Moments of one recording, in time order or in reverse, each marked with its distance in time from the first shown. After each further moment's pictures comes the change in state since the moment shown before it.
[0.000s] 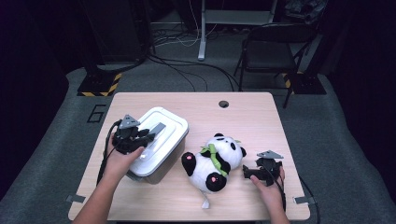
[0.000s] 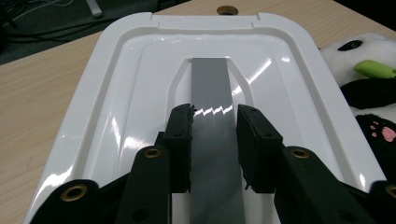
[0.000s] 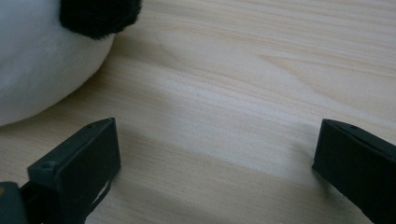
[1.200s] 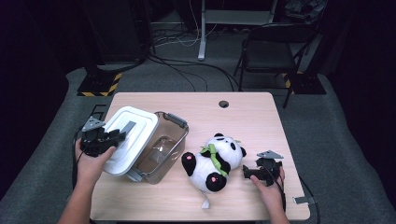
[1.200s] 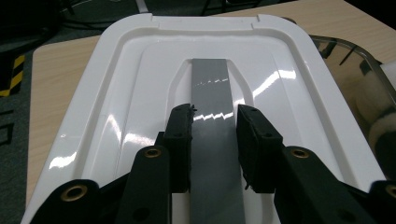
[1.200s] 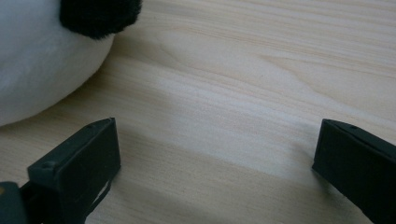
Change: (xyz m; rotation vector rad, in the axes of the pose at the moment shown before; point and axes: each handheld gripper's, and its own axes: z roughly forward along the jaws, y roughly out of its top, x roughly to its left) left arm 0.062 -0.038 -0.045 -0.059 0.125 -0.165; right arm 0.000 0.000 0.000 0.000 0.000 0.000
